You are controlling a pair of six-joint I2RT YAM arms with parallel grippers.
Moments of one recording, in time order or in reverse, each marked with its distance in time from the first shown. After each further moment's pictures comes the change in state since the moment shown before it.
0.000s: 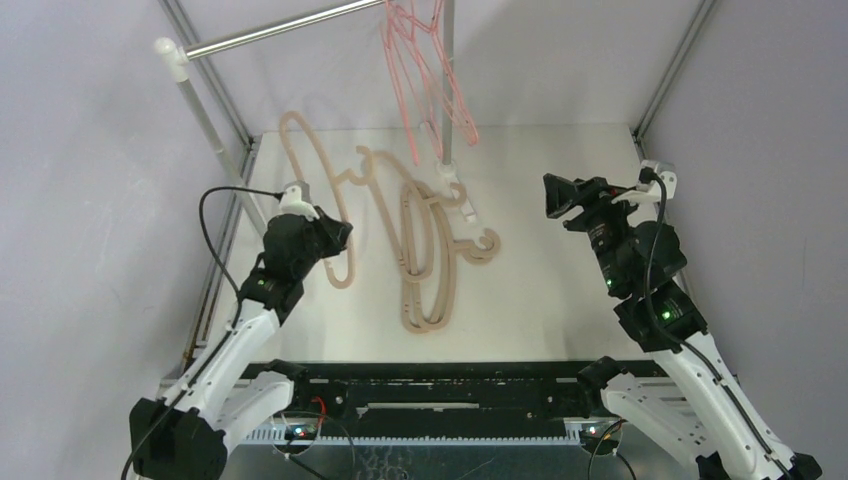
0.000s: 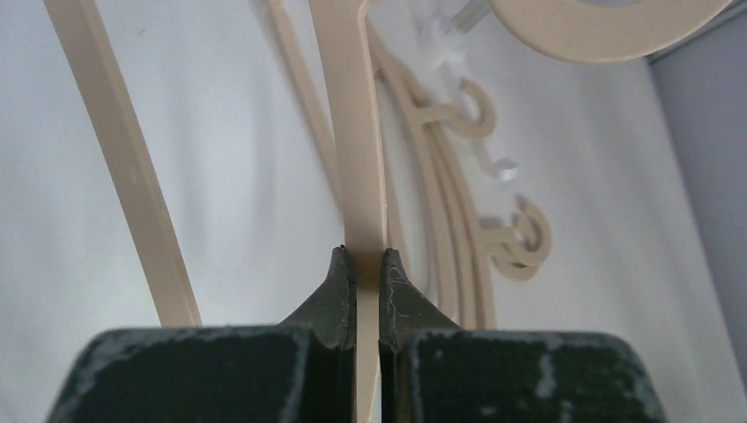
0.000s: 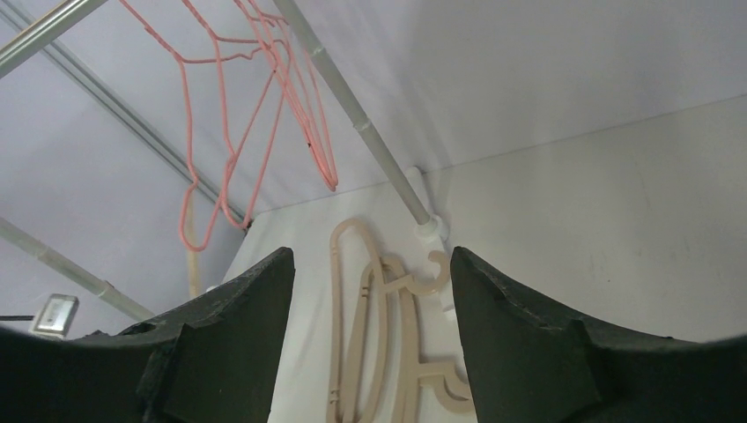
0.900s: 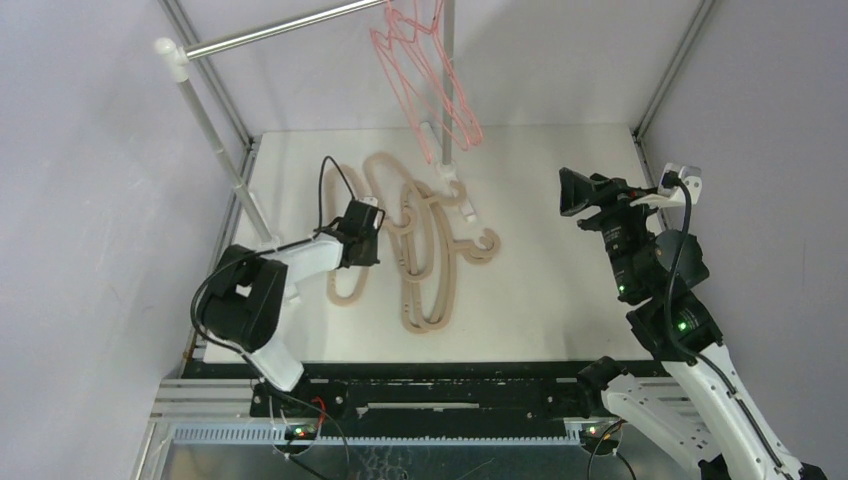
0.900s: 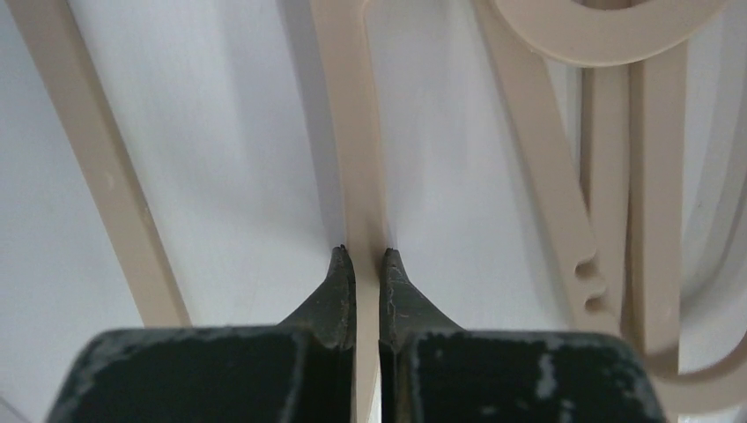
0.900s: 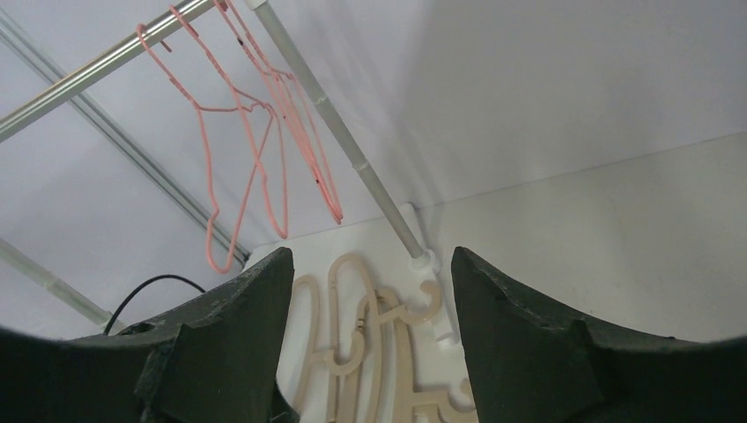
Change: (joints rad) left arm -0.139 0.776 0.277 -0.129 -0.183 0.211; right arm 0.018 -0.035 0.050 -0.008 0.058 -0.050
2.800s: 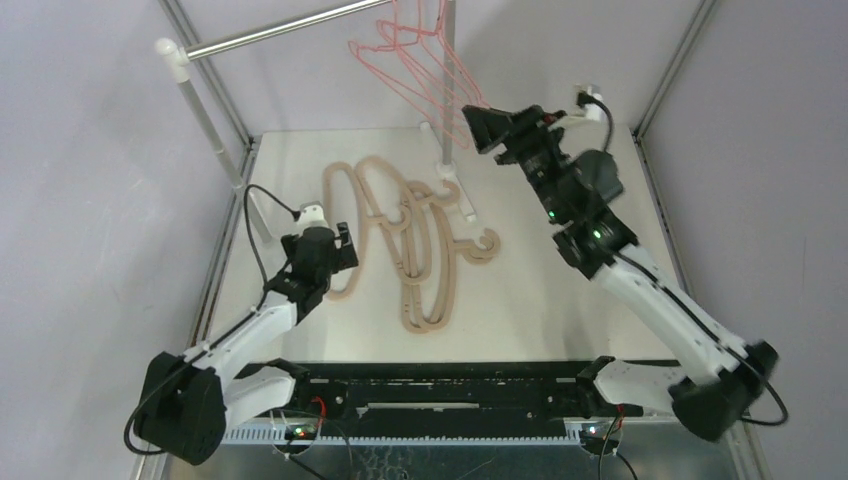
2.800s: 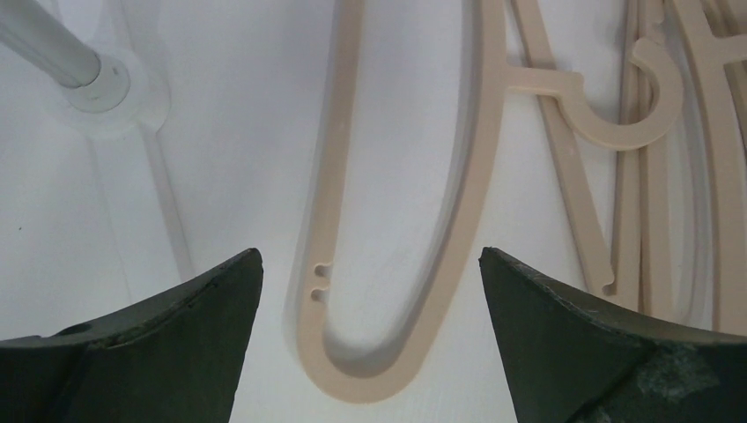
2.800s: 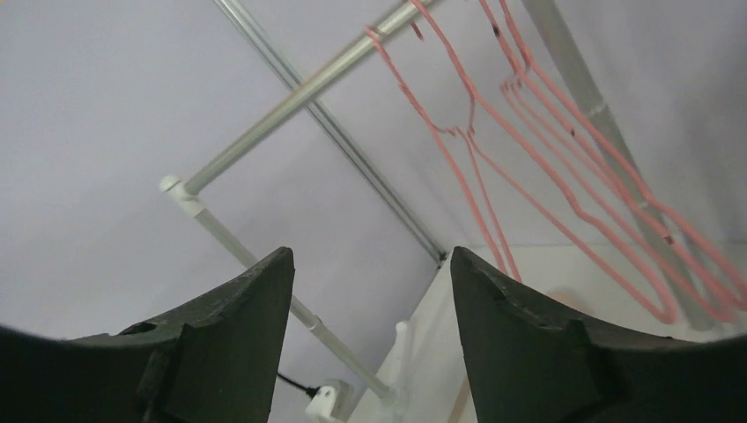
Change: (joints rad) left arm 0.054 -0.665 -0.415 0.144 -0.264 -0.075; right arm 0.080 0.594 0.262 0.464 -0.294 0.296
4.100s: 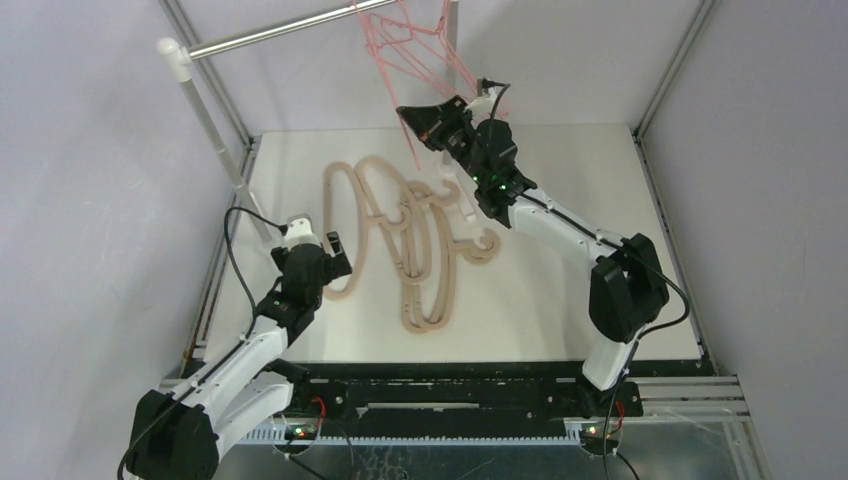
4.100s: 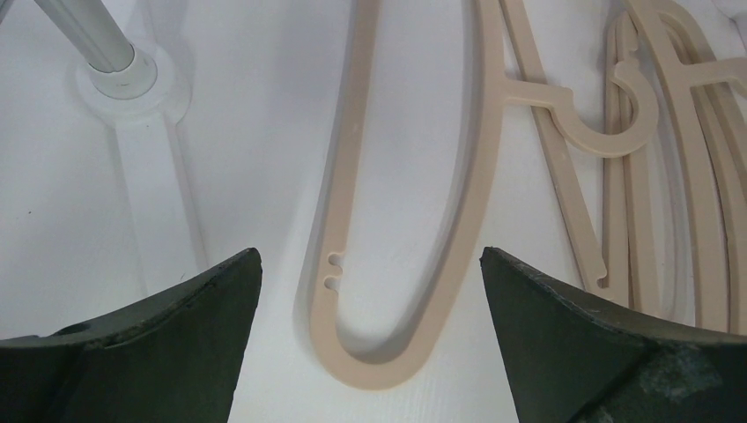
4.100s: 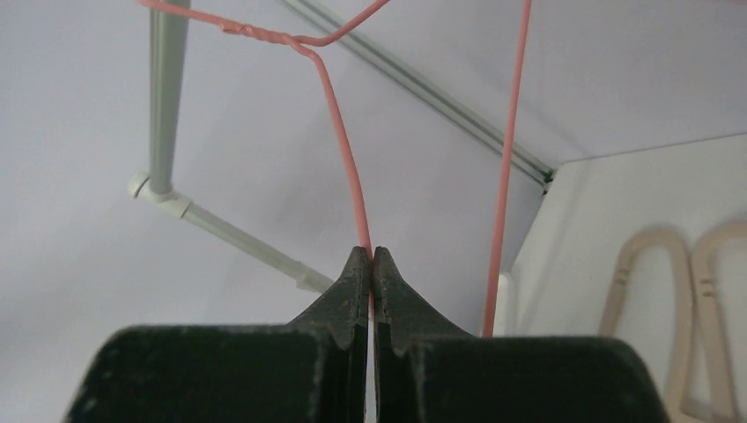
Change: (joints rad) left arm 0.005 -0.152 -0.095 0.039 -0.009 -0.011; right arm 0.027 0.524 0.240 0.223 -0.147 0.326
